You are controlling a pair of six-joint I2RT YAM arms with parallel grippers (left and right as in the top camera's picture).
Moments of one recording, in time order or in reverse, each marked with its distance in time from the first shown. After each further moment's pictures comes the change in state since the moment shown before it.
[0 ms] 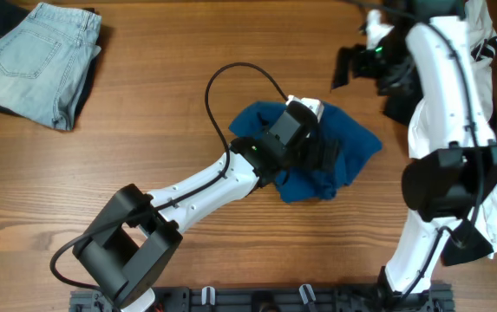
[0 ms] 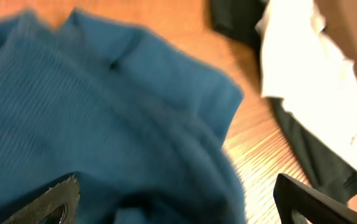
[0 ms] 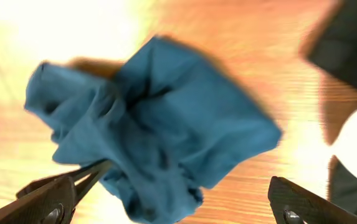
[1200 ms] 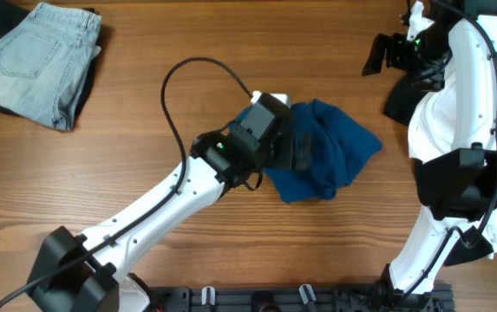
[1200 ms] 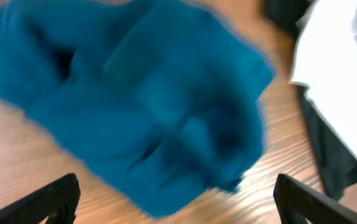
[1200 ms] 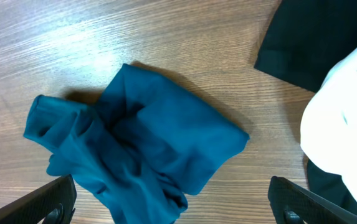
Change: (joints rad) left arm 0.062 -0.229 0.025 -0.467 -0.053 -0.081; right arm -0.122 -0.001 0.034 -0.003 -0.027 0.000
